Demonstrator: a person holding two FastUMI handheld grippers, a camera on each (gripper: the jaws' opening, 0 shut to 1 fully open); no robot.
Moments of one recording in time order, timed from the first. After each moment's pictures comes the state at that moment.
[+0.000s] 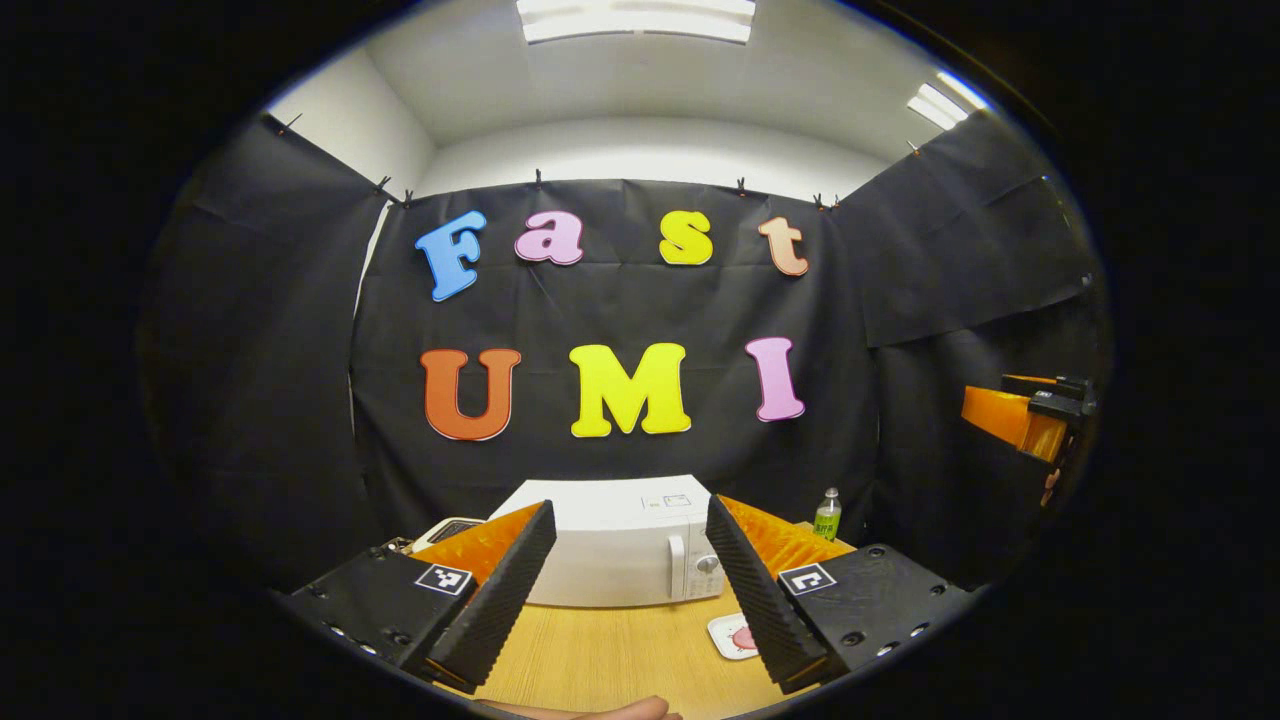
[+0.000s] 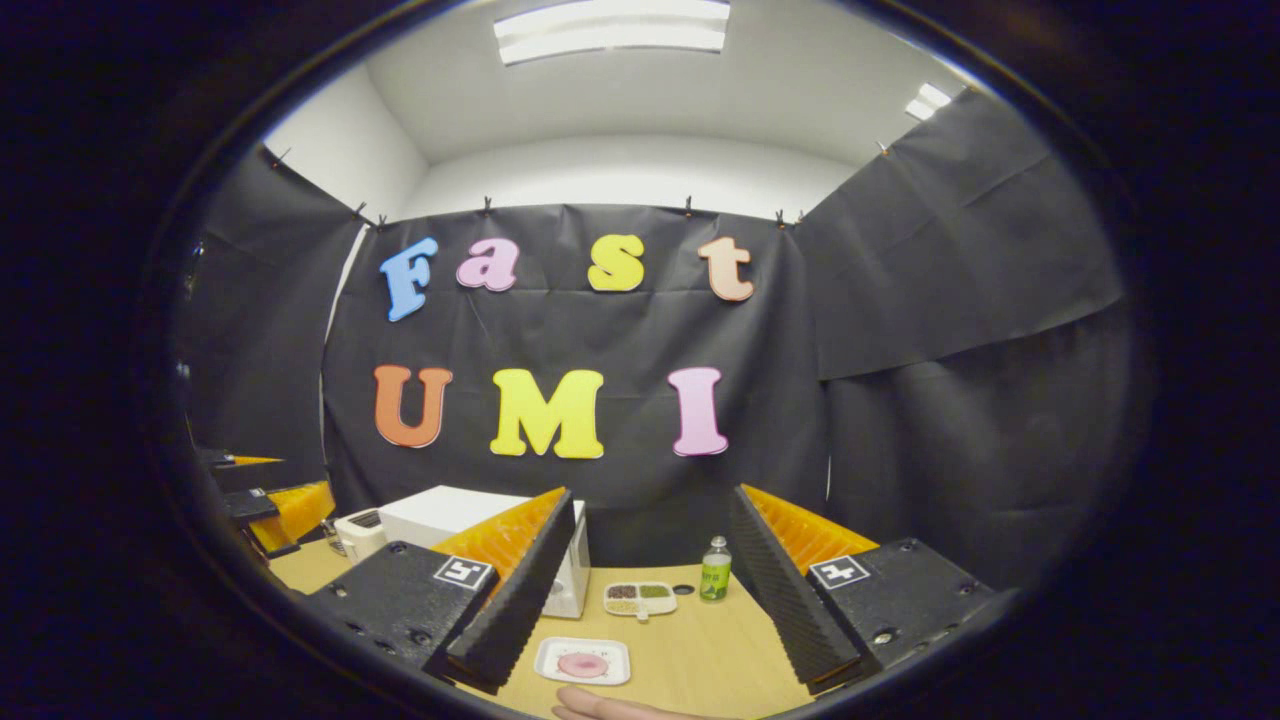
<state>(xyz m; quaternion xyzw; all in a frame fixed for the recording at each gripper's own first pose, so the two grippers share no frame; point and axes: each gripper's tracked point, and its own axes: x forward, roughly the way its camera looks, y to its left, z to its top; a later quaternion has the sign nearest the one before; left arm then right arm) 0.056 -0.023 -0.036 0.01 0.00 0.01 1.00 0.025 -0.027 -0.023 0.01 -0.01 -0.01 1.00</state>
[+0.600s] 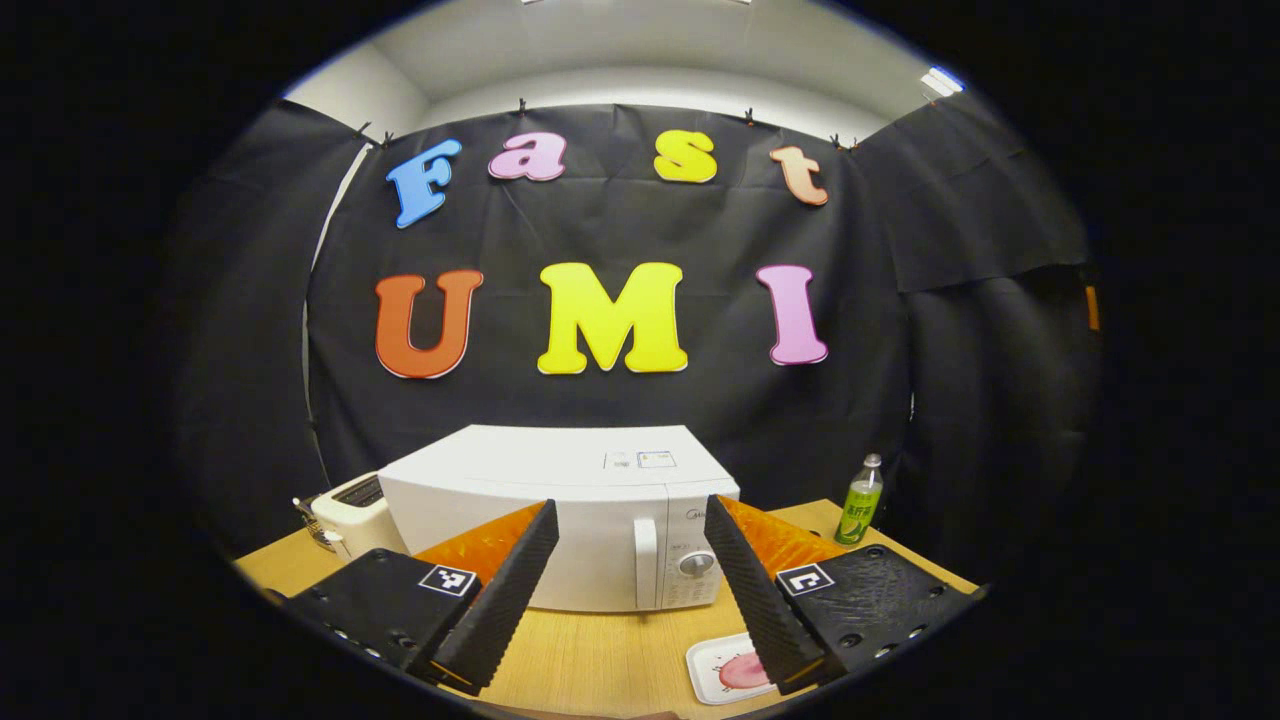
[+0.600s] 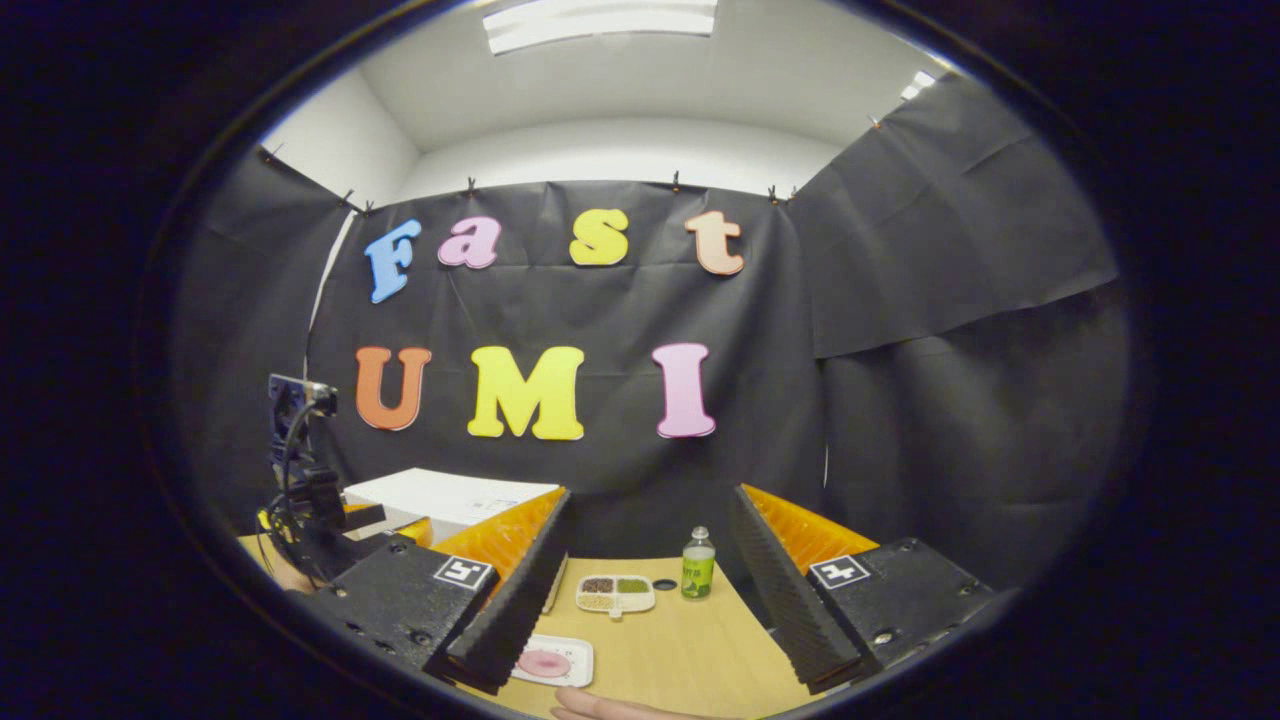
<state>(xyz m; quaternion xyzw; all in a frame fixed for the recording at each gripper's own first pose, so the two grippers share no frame) 0.233 -0.070 -0.187 -0.02 0.09 0.02 1.00 0.080 -0.081 -0.072 0.00 0.01 -0.01 1.00</state>
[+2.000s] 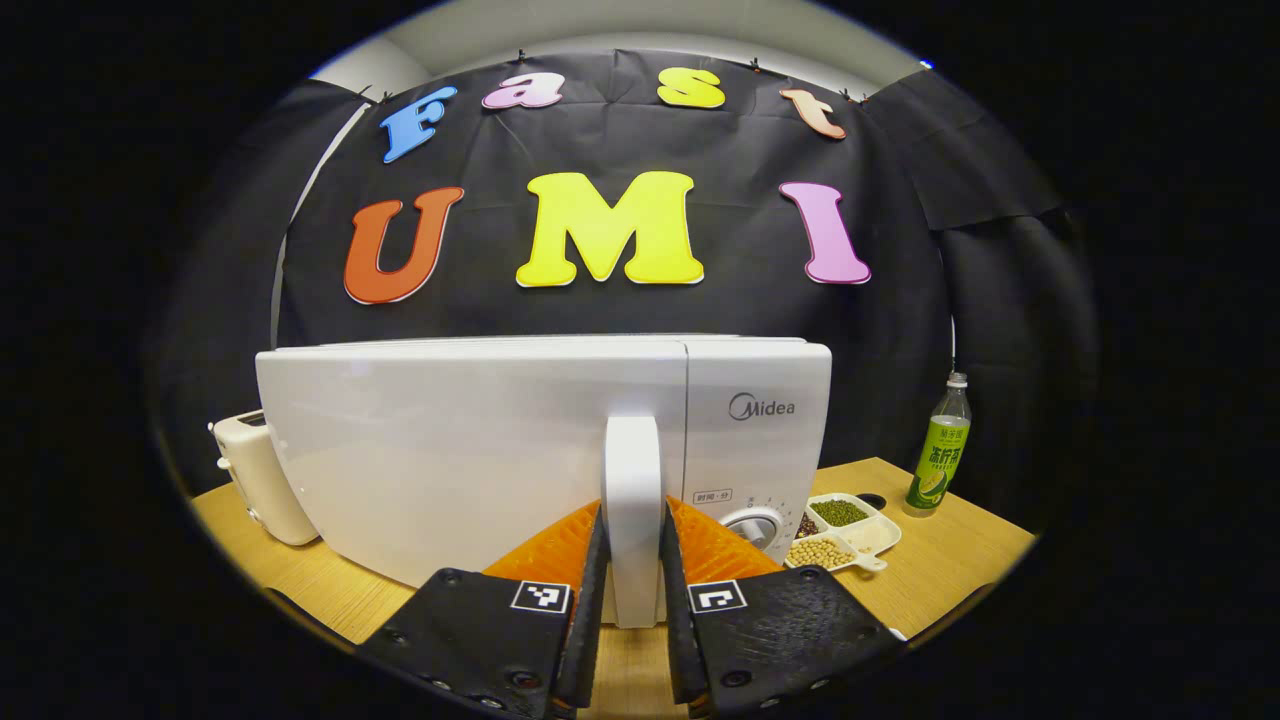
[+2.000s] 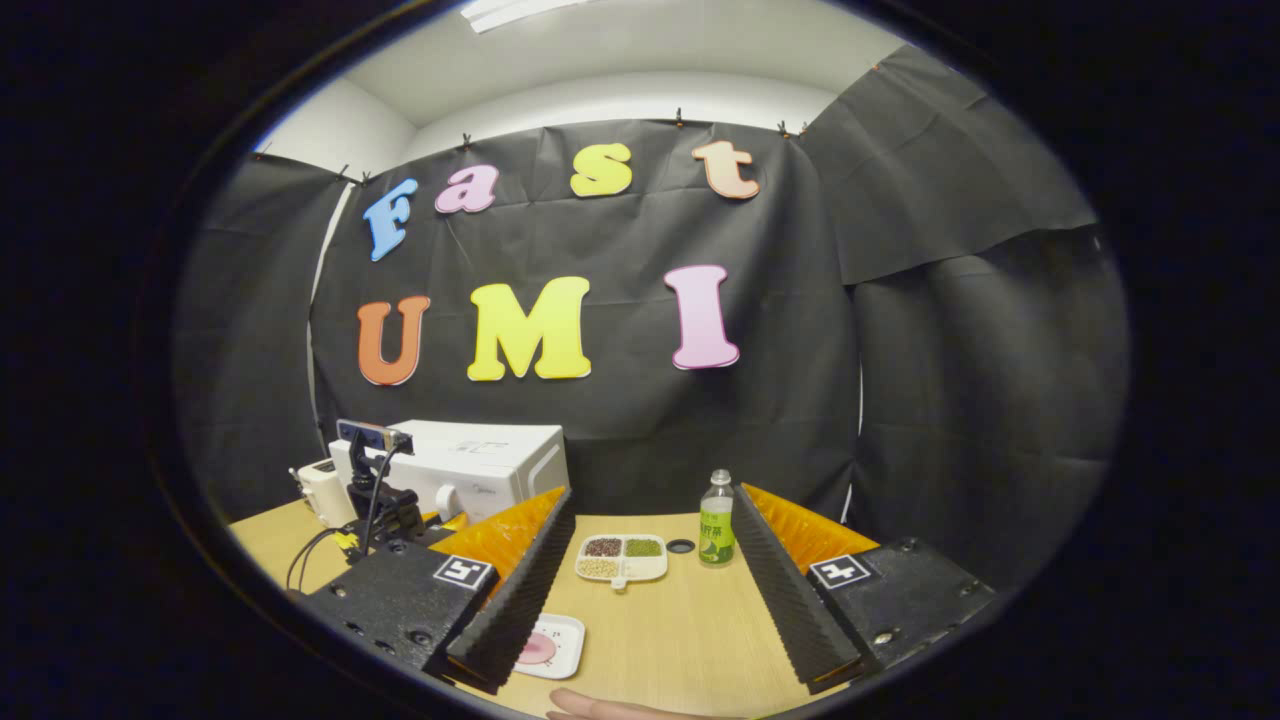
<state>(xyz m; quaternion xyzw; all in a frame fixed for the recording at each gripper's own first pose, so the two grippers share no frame) 0.328 -0.080 -0.325 -0.02 0.11 0.03 0.99 0.153 -0.089 -0.181 0.03 0.09 0.03 1.00</state>
